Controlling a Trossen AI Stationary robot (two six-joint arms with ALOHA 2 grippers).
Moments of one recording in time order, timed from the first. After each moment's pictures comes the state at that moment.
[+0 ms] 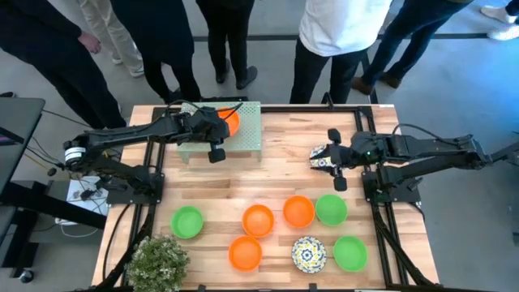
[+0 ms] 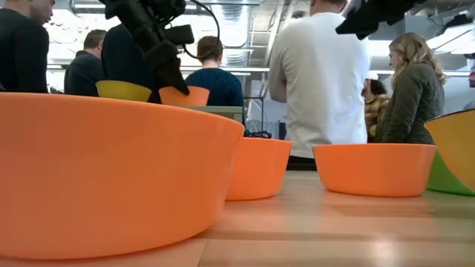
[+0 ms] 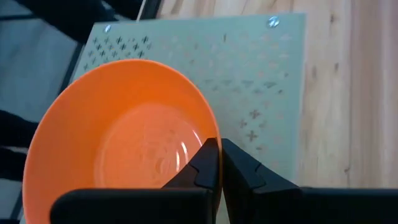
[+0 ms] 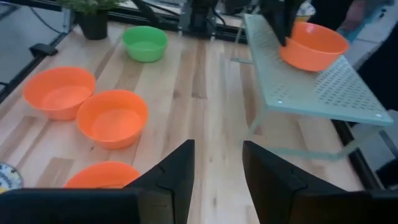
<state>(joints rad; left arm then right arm) 0.34 1.29 1.00 -0.52 -0.17 0.36 0.05 0.80 0.77 -0.44 0.07 -0.16</state>
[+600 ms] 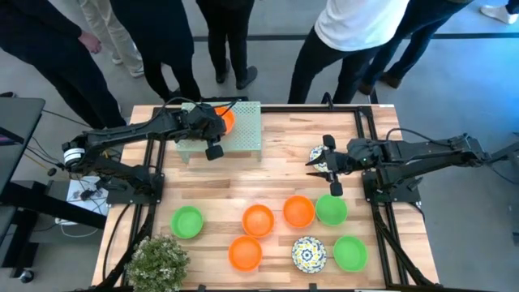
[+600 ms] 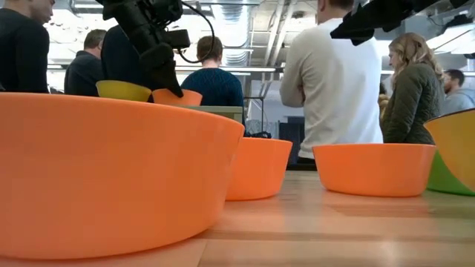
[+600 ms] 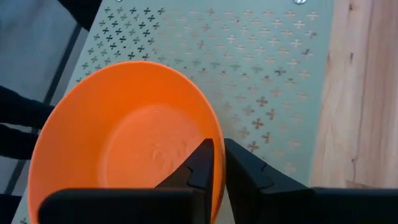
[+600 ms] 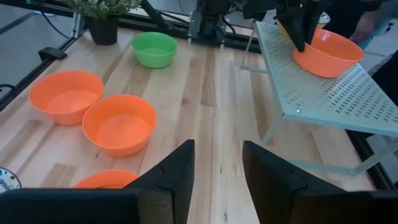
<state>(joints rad) 0.38 1.28 1.00 -0.58 -0.15 0.32 0.08 0.82 0.69 -0.29 0.08 -0.16</state>
